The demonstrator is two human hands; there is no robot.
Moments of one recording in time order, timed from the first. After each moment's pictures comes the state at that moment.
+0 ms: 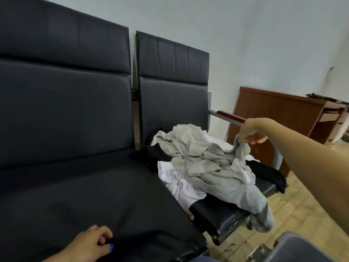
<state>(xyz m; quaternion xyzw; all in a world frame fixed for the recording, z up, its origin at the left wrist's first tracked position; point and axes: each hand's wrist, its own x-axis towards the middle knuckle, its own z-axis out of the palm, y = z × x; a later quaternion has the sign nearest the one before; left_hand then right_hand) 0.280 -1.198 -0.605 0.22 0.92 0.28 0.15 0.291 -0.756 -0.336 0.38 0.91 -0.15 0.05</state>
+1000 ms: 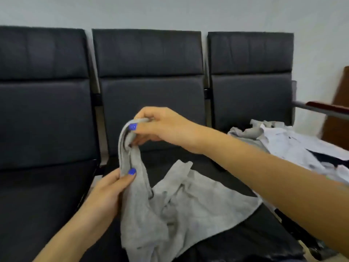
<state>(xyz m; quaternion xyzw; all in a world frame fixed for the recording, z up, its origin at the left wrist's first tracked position) 0.365 -1.293 -0.452 -0.01 0.66 0.75 0.01 0.312 -1.143 -0.350 -0.31 0.78 -0.53 0.07</state>
